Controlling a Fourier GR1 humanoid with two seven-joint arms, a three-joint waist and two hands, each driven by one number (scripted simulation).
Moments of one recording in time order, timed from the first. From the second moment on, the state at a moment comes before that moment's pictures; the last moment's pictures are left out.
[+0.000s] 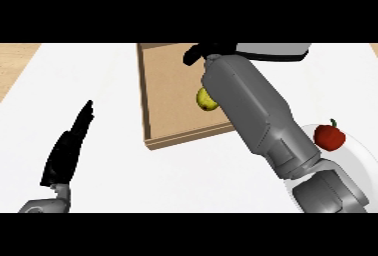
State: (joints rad) left arm -0.04 0.18 0.00 -1.55 -0.21 0.04 0.09; right arm -1.31 0.00 0.15 -0.46 0.66 -0.37 0.66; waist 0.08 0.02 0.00
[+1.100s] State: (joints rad) left arm -0.02 0.18 0.05 -1.55 -0.20 0.04 0.10; right arm -1.17 -0.05 -0.14 -0.60 0.34 -0.87 0.22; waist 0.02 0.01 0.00
